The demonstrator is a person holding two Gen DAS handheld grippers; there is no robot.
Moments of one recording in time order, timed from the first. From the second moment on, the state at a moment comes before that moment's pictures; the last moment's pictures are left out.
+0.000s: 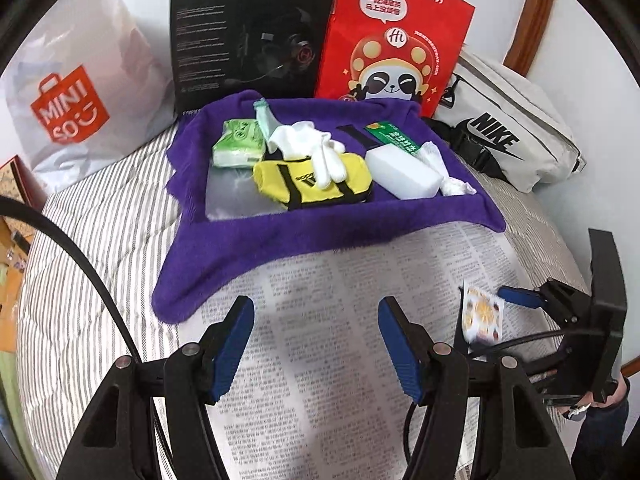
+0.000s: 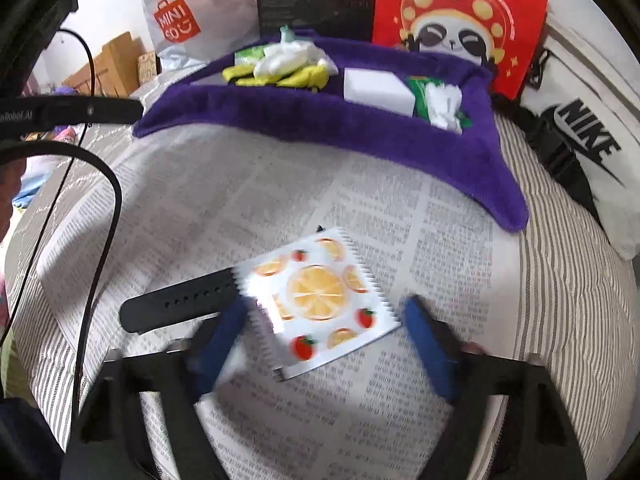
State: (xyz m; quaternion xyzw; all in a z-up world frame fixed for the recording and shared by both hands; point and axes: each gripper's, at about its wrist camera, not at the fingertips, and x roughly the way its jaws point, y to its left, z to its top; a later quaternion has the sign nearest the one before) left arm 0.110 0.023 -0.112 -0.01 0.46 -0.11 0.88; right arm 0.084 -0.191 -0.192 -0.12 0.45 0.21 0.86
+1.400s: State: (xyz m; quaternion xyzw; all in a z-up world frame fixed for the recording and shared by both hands) left arm 0.097 -0.104 -0.169 0.16 0.46 -0.23 0.84; right arm 0.085 -0.310 -0.146 0.02 0.45 0.07 0.89
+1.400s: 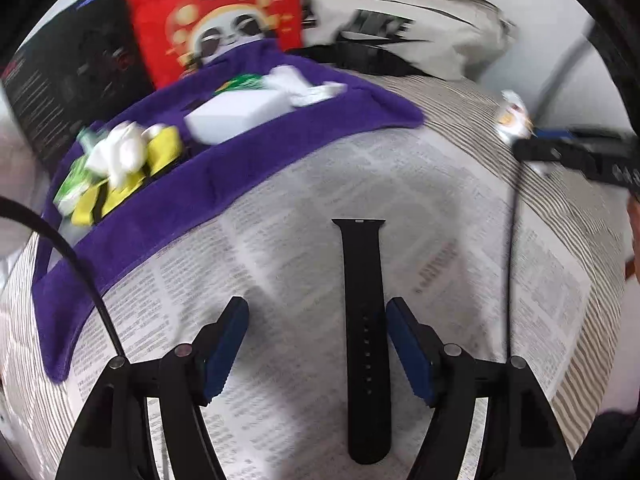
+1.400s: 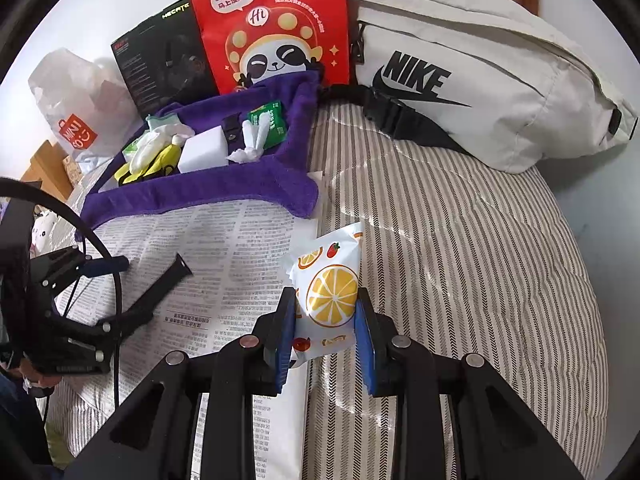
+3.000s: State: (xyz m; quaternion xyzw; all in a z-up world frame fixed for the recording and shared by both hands) left arm 0.099 -0.033 -0.162 0.06 0.48 -0.17 0.86; right arm 0.095 -0.238 -0.140 0.00 0.45 0.16 0.88
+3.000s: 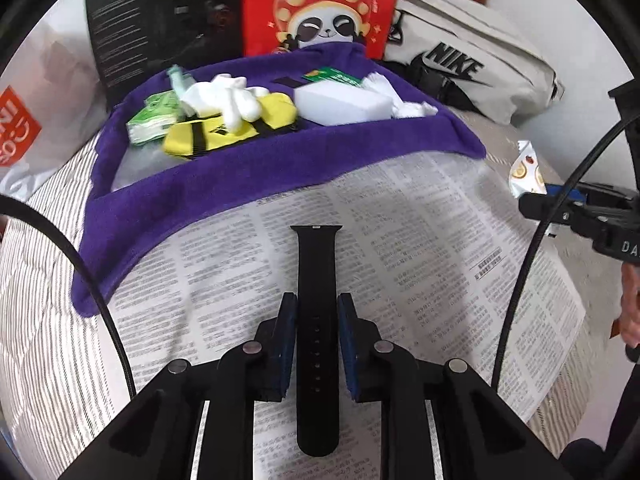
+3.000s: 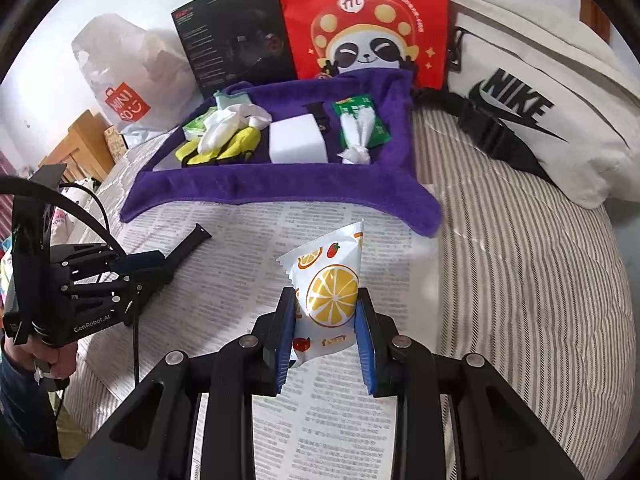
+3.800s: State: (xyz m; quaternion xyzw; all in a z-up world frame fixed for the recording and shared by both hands) left arm 0.115 0.019 -0.106 0.02 0.44 -0.14 0.89; right arm 0.131 -0.198 -0.106 0.00 0.43 0.19 0.88
